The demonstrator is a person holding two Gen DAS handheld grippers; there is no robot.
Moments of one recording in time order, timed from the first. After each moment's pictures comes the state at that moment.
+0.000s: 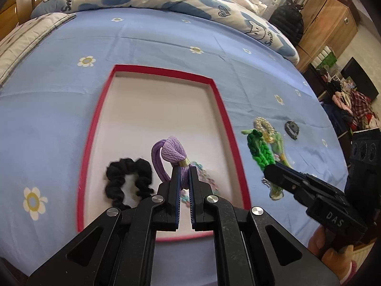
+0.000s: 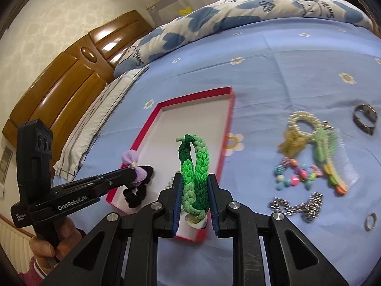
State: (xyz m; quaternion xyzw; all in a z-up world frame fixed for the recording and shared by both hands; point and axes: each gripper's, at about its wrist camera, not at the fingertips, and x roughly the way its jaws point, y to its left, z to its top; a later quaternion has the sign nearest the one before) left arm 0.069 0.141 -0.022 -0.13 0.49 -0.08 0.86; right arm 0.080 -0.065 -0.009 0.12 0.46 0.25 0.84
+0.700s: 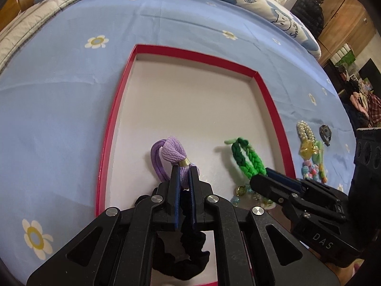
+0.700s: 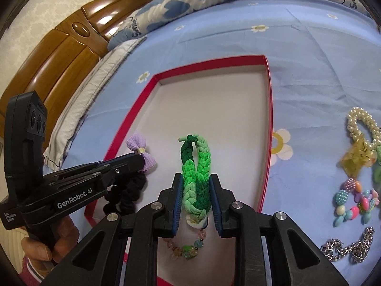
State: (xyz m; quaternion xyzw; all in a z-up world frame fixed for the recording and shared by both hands) left arm 0.115 0.174 -0.075 -0.12 0.54 -0.05 0.83; right arm 0.130 -0.004 -0.064 0.08 0.52 0.26 0.81
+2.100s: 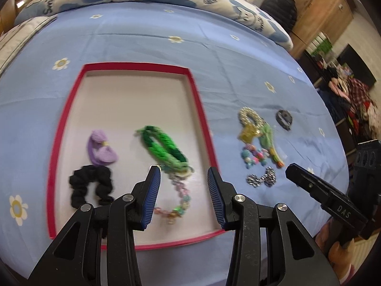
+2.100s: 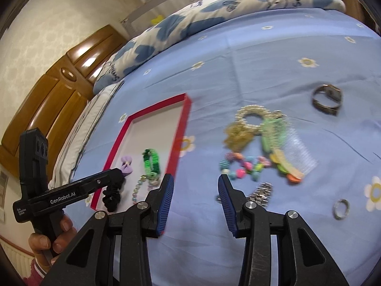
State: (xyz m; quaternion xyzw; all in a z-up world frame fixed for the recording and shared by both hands) left arm 0.083 0.095 -0.019 -0.11 0.51 -0.12 0.84; right arm 0.073 -0.145 -0.013 0.16 0.46 0.18 0.85
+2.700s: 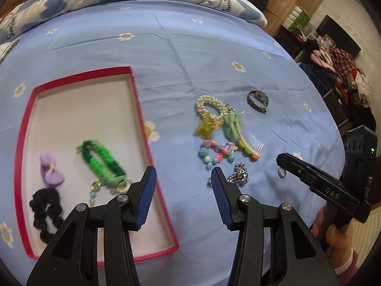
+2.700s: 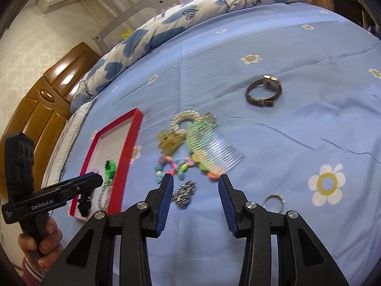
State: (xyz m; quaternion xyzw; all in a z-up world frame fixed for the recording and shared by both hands) left arm 0.102 0.021 -0.020 -0.05 0.52 -0.19 0.83; right arm 0.067 -0.226 -0.028 0.19 0.46 0.11 0.86
